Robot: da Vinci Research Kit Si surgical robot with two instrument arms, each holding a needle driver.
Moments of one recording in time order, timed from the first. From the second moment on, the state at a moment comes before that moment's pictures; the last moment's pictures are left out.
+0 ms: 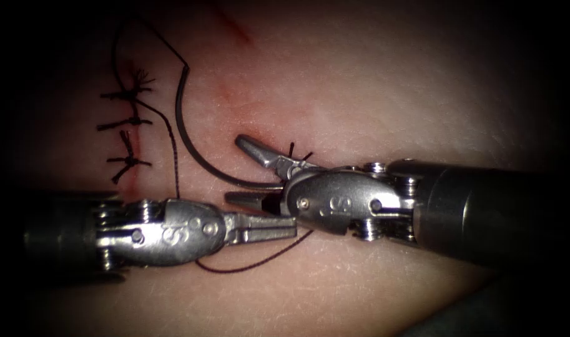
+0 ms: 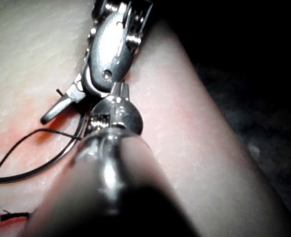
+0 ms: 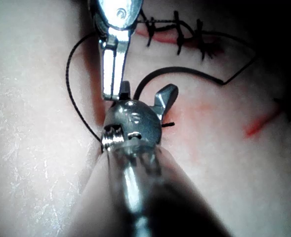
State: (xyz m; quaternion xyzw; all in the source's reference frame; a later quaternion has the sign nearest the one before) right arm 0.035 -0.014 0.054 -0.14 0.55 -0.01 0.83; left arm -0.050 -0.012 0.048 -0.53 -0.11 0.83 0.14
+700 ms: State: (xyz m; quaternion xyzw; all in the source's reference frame) right arm 0.034 -0.014 0.053 -0.12 0.54 0.00 0.83; left arm -0.049 -0.013 0.048 -0.53 -0.11 0.83 0.14
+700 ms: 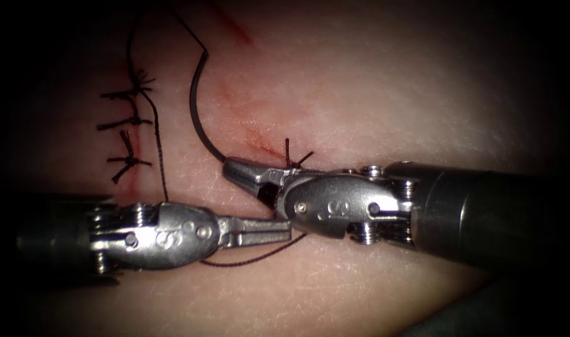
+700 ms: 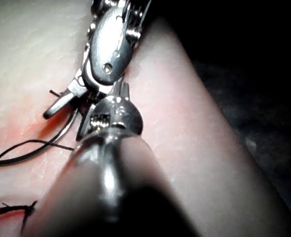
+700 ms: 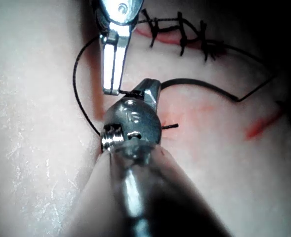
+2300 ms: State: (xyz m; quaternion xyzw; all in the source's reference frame) right arm 0.020 -0.016 0.046 -0.13 0.50 0.15 0.84; left arm -0.033 -0.021 0.049 -0.37 -0.10 0.90 0.22
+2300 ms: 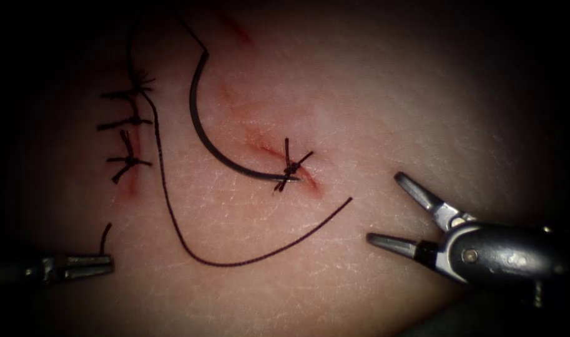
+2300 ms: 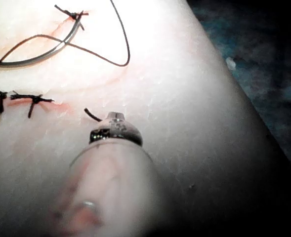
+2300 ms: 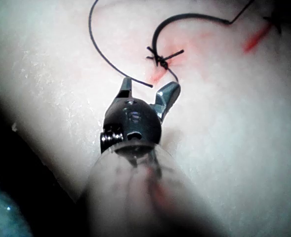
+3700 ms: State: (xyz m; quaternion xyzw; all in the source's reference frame) right arm 0.020 -0.014 0.039 -0.08 0.50 0.16 0.85; left arm -0.042 -0.011 0.031 -0.50 -0.06 0.84 0.21
